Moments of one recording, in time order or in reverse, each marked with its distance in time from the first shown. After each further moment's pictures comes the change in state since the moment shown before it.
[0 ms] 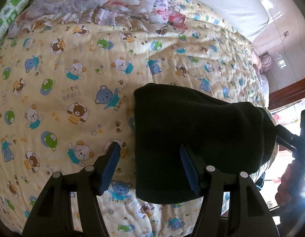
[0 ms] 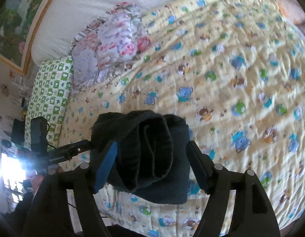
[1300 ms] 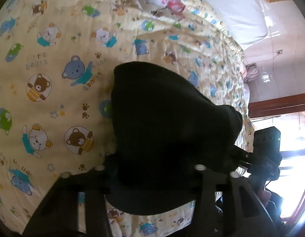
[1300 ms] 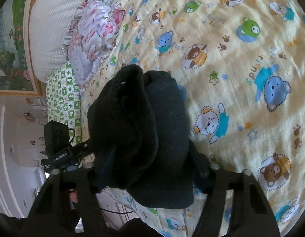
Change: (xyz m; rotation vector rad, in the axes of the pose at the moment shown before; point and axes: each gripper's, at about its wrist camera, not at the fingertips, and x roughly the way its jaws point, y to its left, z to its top) left arm 0.037 -0.003 -0.004 -0.130 0.054 -0.208; right arm 0.059 -0.065 -0.029 0.211 0.165 0.242
